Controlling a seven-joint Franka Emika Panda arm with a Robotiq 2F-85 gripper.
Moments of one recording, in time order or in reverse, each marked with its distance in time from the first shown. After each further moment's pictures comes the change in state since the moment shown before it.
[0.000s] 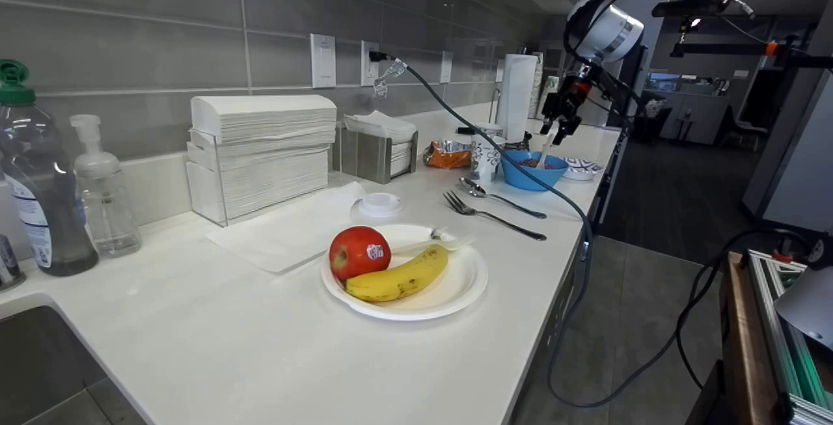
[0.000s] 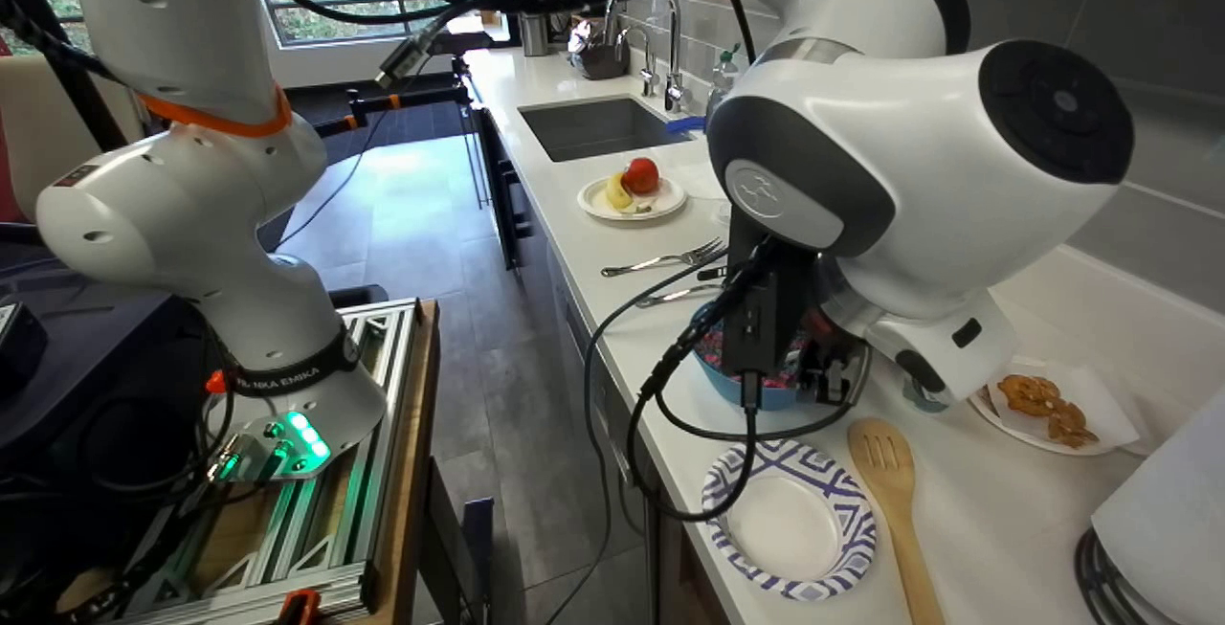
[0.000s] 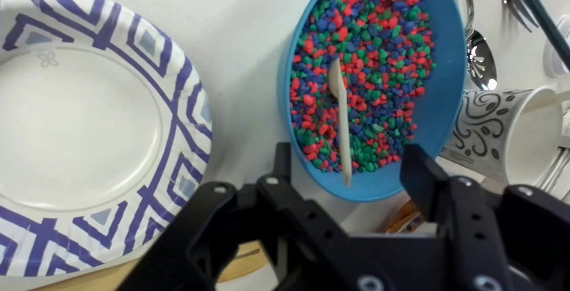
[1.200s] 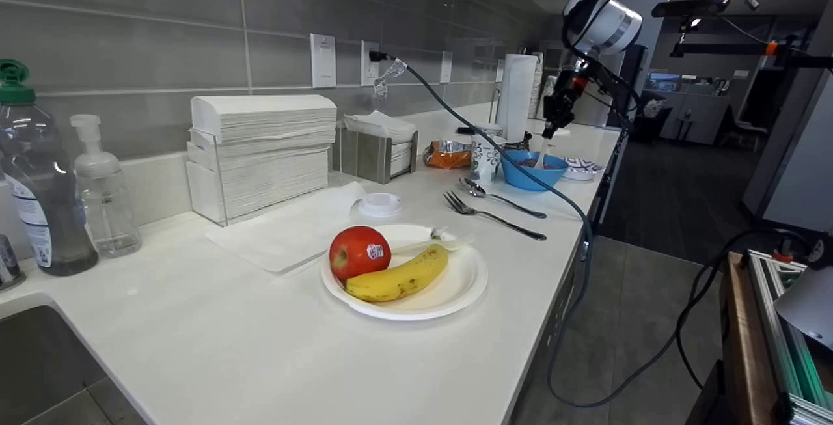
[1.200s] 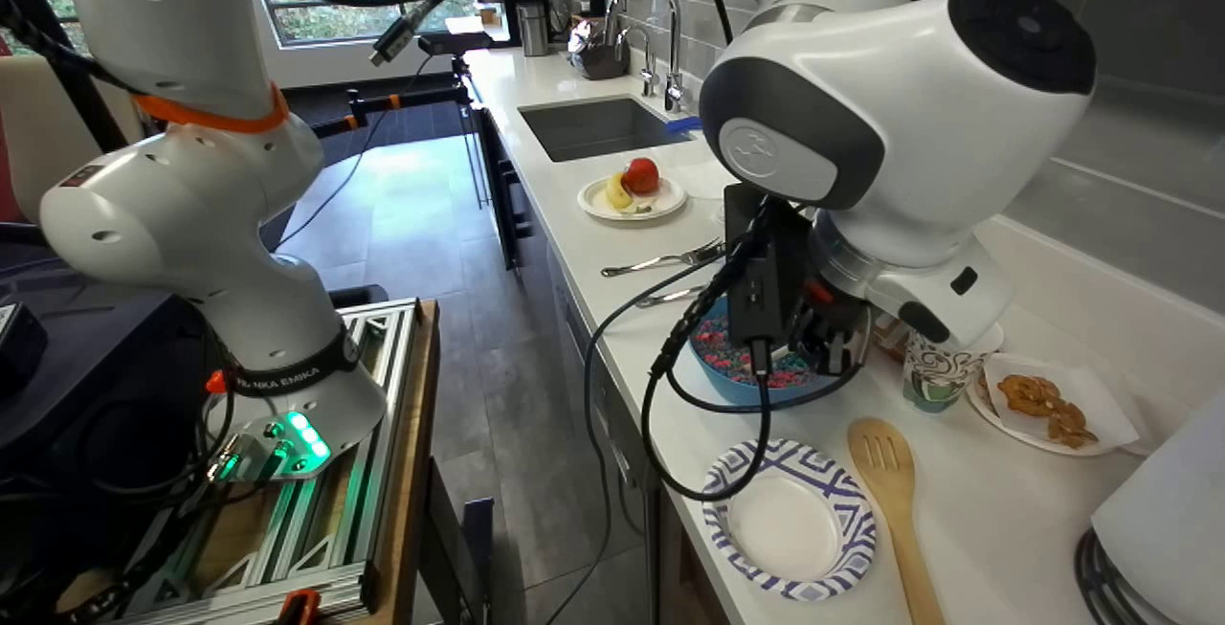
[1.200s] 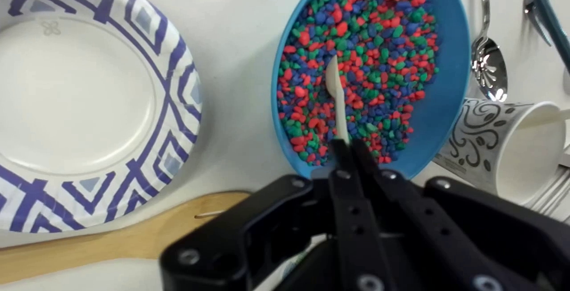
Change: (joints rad) arm 0.051 -0.046 -0.001 -0.035 -0.064 0.067 0.001
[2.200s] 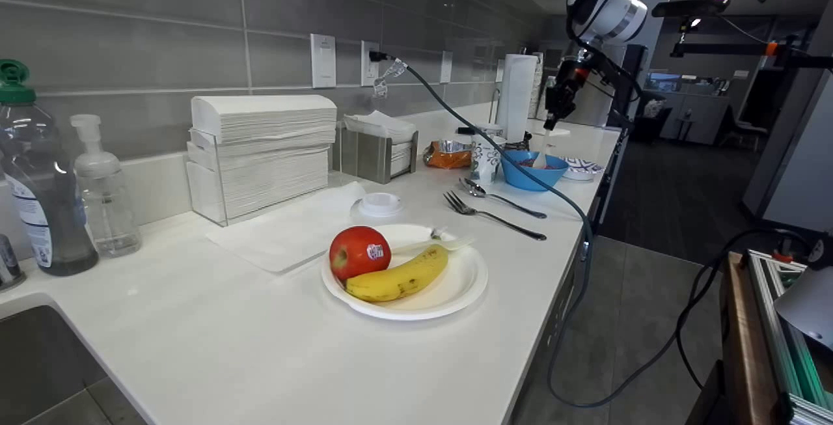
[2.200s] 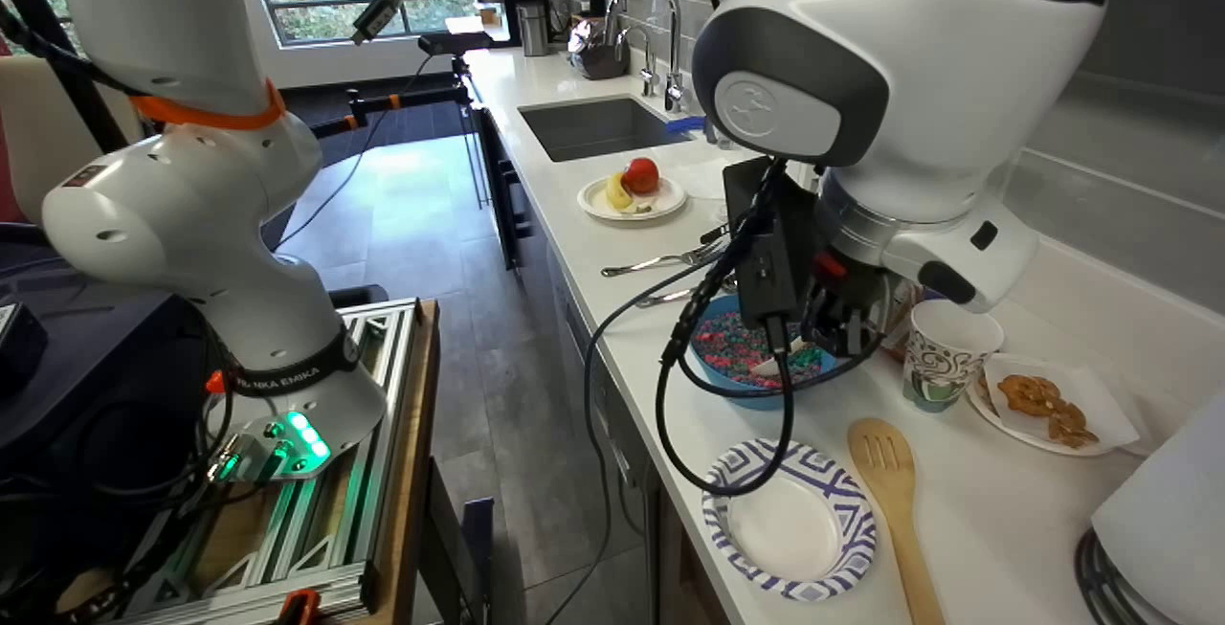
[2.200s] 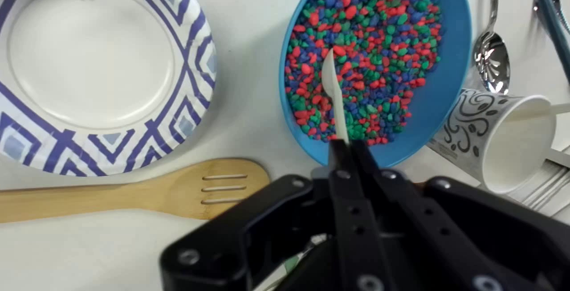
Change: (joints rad) arm 0.027 -0.045 -0.021 -0.004 -0.046 0.027 -0.020
